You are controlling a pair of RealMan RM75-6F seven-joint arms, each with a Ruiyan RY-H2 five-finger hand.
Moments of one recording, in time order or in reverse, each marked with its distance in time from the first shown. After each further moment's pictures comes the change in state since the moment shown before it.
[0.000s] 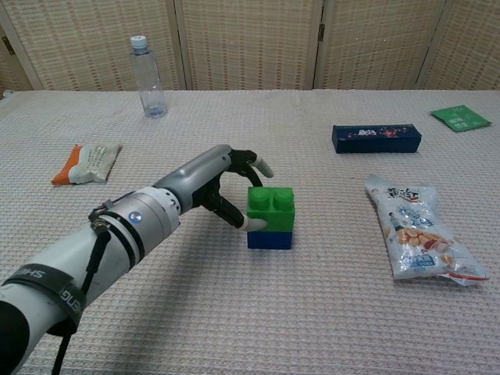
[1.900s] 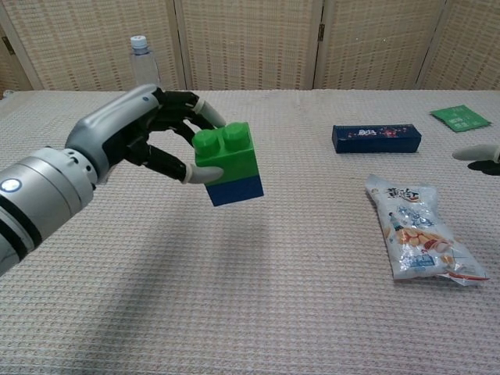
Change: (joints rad) left arm 0.180 0.220 0.044 -0.421 0.091 0.228 -0.022; right arm 0.183 -0.219 -0.105 0.267 -0.286 -0.070 0.660
